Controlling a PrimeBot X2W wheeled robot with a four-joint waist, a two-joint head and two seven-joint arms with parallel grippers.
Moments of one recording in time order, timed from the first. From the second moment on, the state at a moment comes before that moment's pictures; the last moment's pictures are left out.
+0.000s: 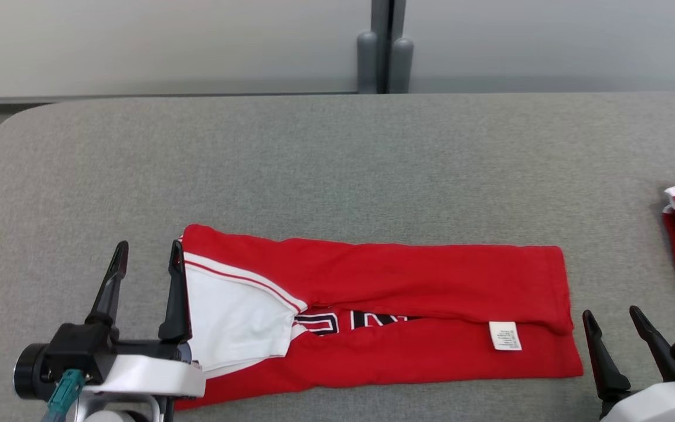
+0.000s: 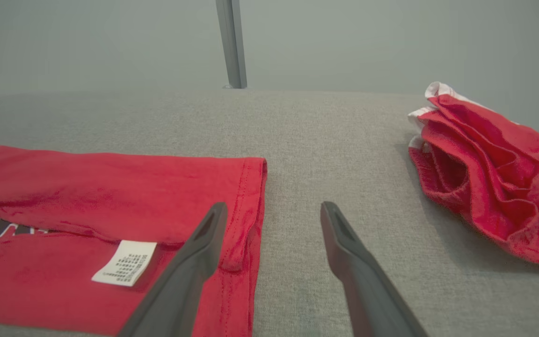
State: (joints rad) left arm 0.00 0.21 -0.20 -0.05 -0.31 0.19 -0.20; right arm 0.12 -0.21 0.00 0.03 0.23 0.13 0.02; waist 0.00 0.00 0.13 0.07
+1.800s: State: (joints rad) left arm -0.07 0.20 -0.21 0.02 -0.31 0.17 -0.25; right arm -0.24 -0.06 0.52 0.11 0.39 0.13 0.09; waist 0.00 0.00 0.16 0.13
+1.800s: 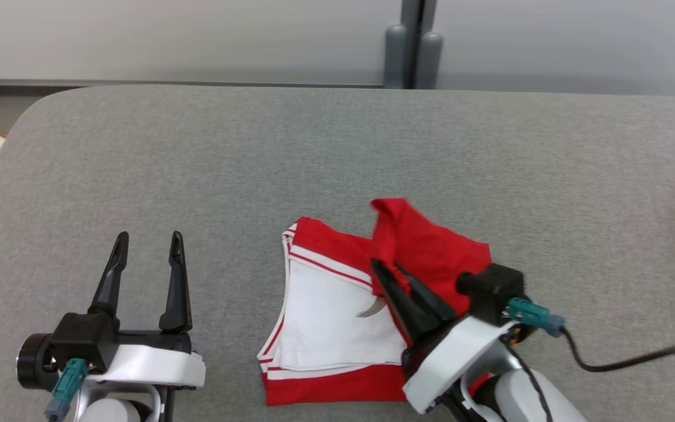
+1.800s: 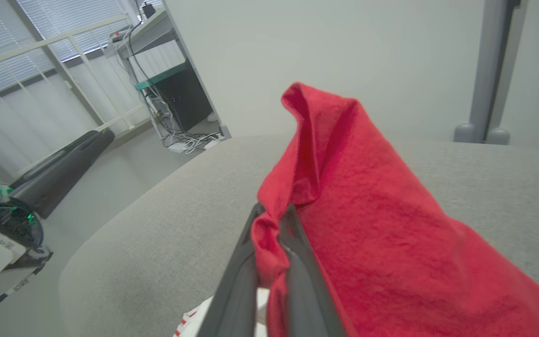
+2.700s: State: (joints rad) left arm -0.13 0.18 -0.21 0.08 -0.31 0.15 -0.26; right arm -0.51 -0.08 0.63 0.38 0.48 0.13 -0.21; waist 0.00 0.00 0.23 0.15
